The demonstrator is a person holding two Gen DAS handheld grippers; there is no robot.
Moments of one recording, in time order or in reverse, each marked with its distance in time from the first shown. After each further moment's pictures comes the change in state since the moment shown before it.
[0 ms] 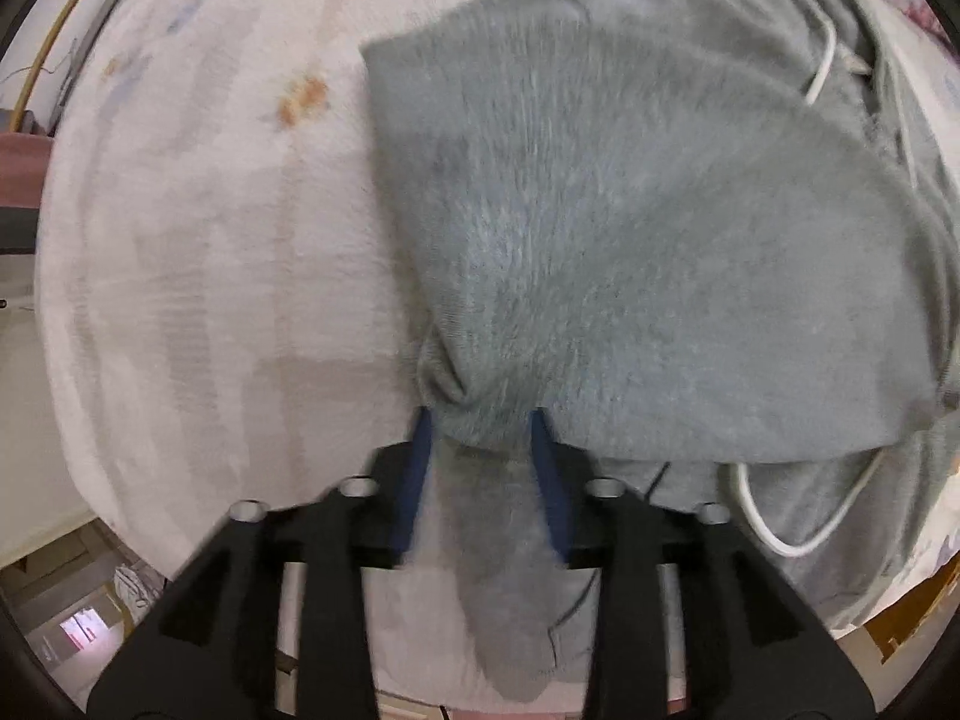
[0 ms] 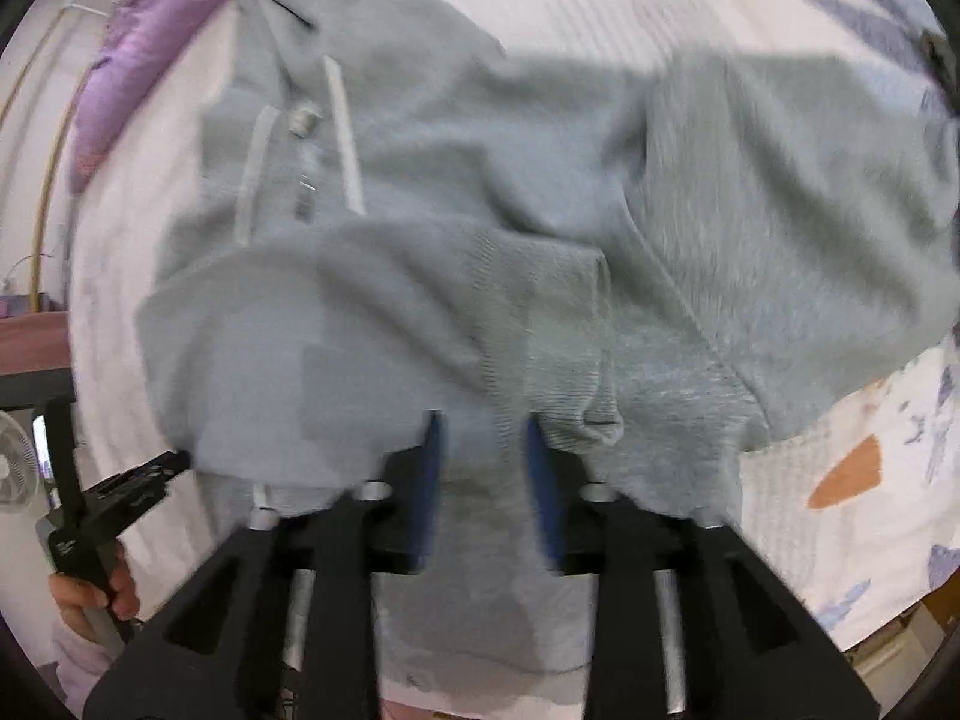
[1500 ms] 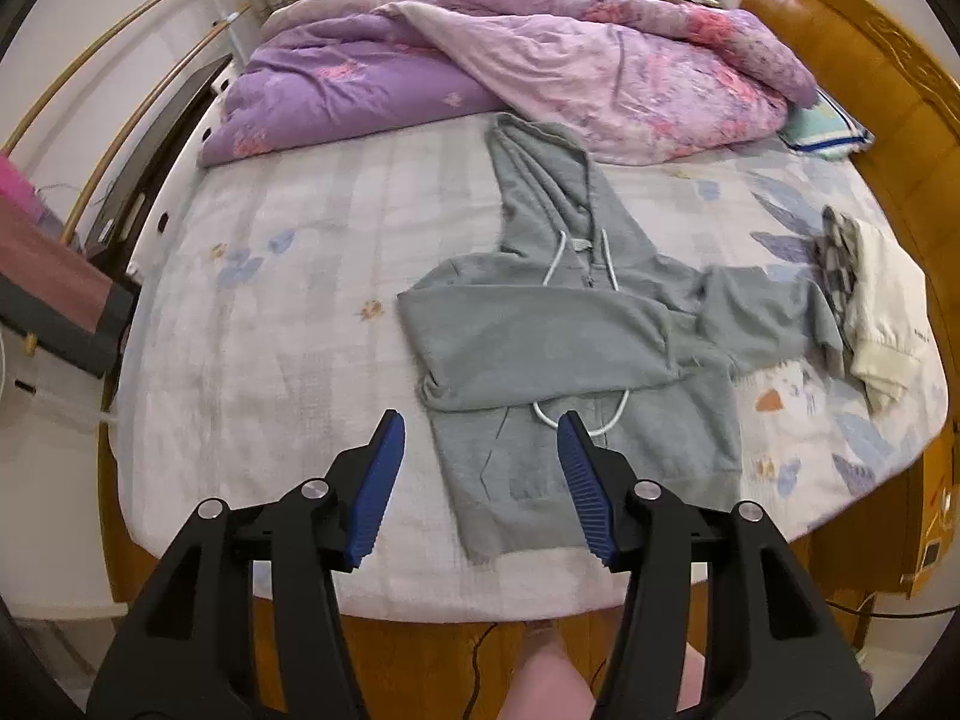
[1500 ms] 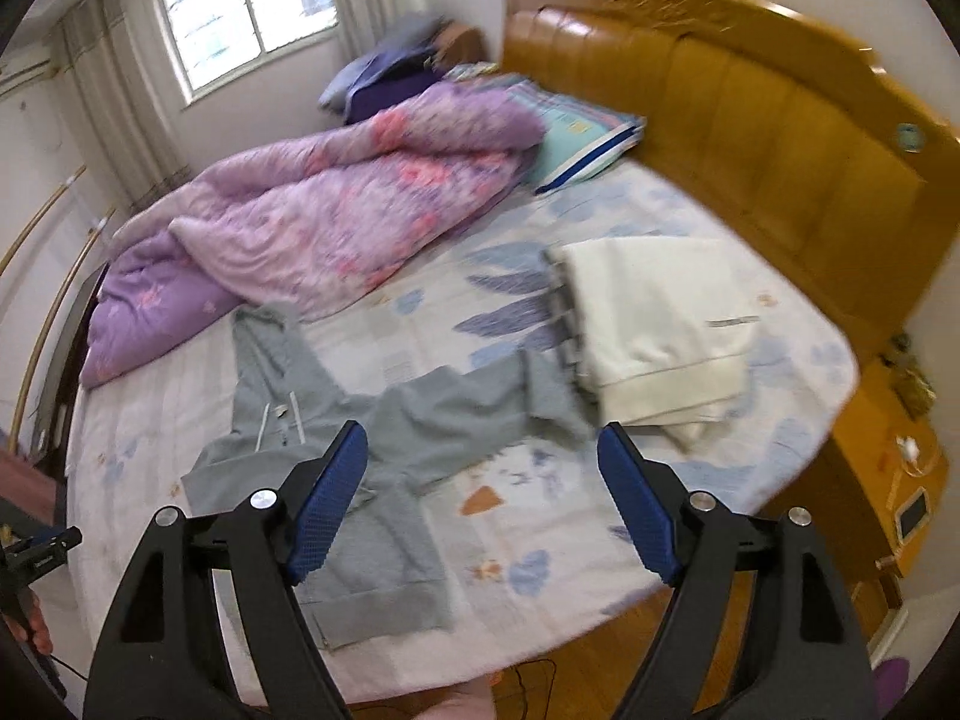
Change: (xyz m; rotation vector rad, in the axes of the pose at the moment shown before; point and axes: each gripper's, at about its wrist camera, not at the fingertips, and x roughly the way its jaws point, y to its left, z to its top) left arm -0.339 0.023 -0.232 0.142 -0.502 -0.115; right arm -0.406 -0.081 -0.243 0.157 -0.724 -0.274
